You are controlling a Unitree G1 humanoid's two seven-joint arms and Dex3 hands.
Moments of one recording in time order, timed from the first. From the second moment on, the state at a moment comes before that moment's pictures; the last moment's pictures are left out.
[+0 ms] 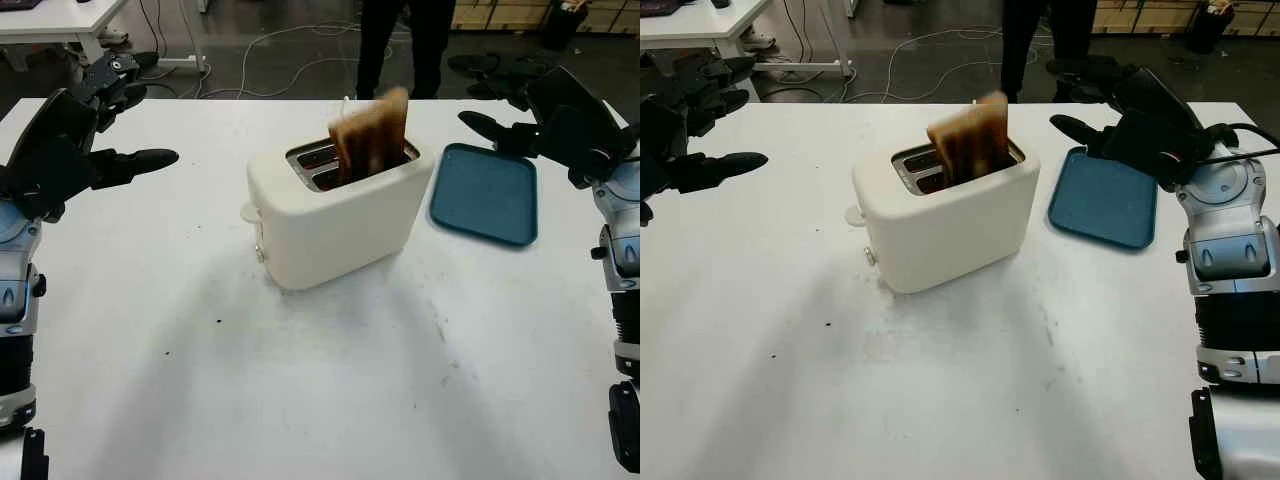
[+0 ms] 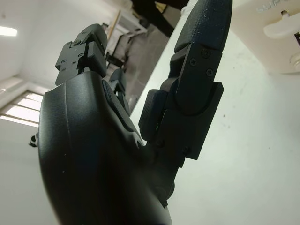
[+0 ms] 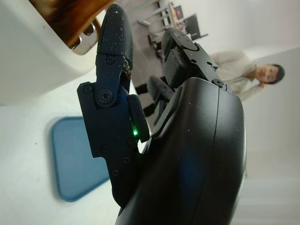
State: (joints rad) left arm -0.45 0.64 0.21 -0.03 -0.01 0.07 -0.44; right arm -0.66 -0.64 -0.04 0.16 -0.13 0.11 0.46
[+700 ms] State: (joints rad) left arm -0.45 0.64 0.21 -0.02 0.00 0.07 -0.44; right arm -0.72 -0.61 -0.04 0.19 -0.16 0.04 0.39
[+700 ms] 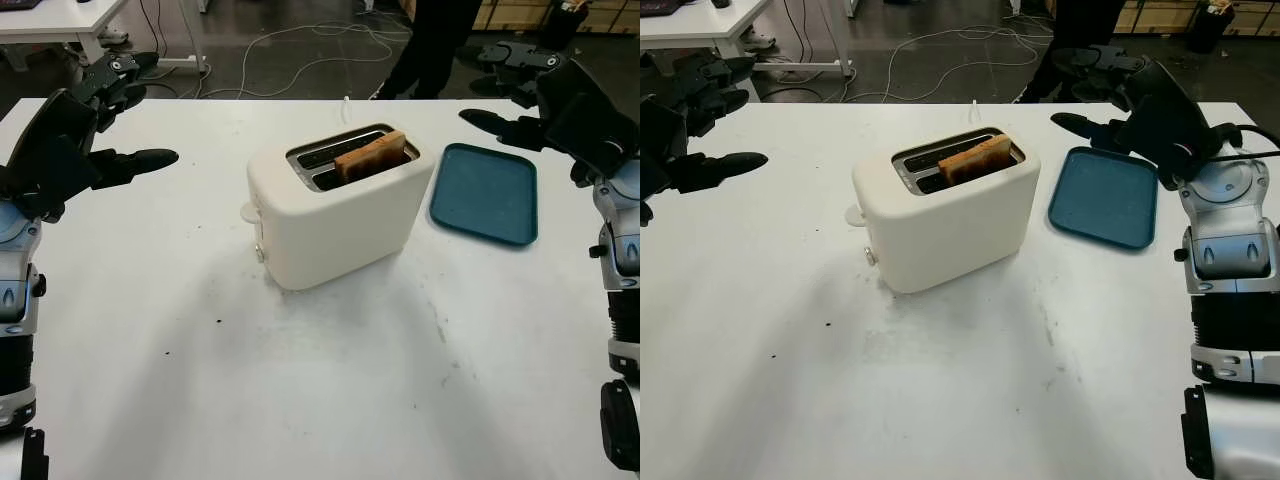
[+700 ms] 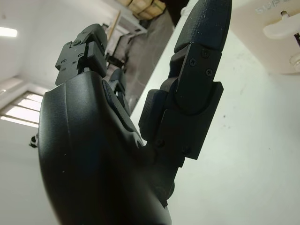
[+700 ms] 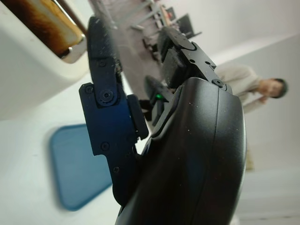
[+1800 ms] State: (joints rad) left arm -0.45 0.64 0.21 -0.03 0.00 0.07 -0.43; right arm -1.21 -0.61 0.35 0.75 -0.61 -0.55 0.37
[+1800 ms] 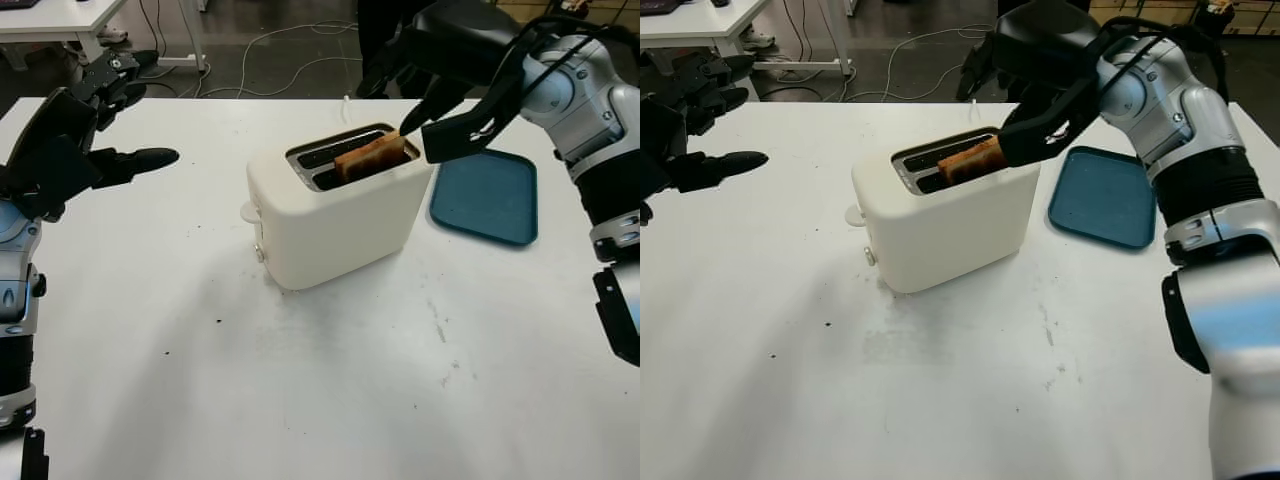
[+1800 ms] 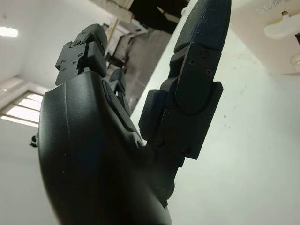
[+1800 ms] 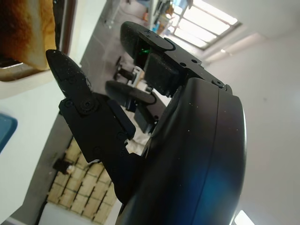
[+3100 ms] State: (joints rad) left arm -0.45 0.64 0.19 -0.04 0.00 0.08 -0.43; right arm -1.22 -0.56 0.44 0.86 -0.68 -0.61 0.32
